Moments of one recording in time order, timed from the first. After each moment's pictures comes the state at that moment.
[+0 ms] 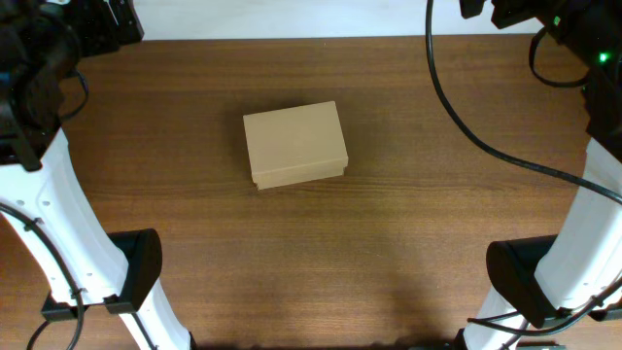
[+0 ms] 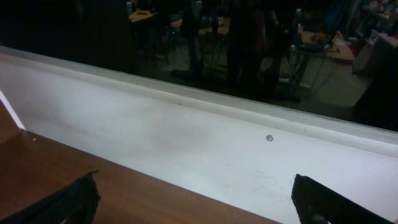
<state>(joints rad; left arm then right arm) 0.08 2.04 3.13 -1.57 0.02 -0.12 0.09 1.95 3.02 -1.25 -0.25 -0.10</state>
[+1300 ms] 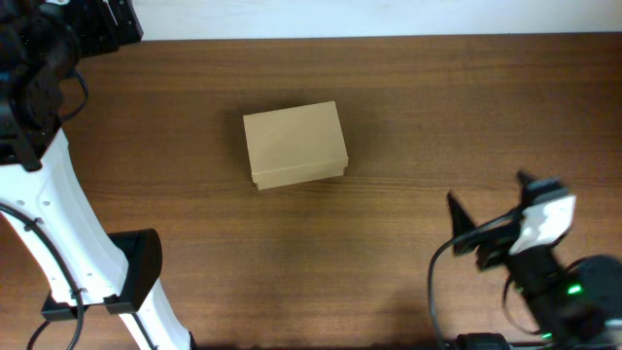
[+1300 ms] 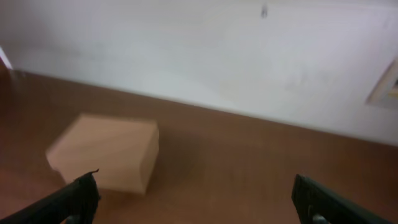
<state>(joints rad) 0.08 2.04 3.13 -1.57 0.01 -0.12 -0.01 0.47 0.88 -0.63 -0.25 -0.10</state>
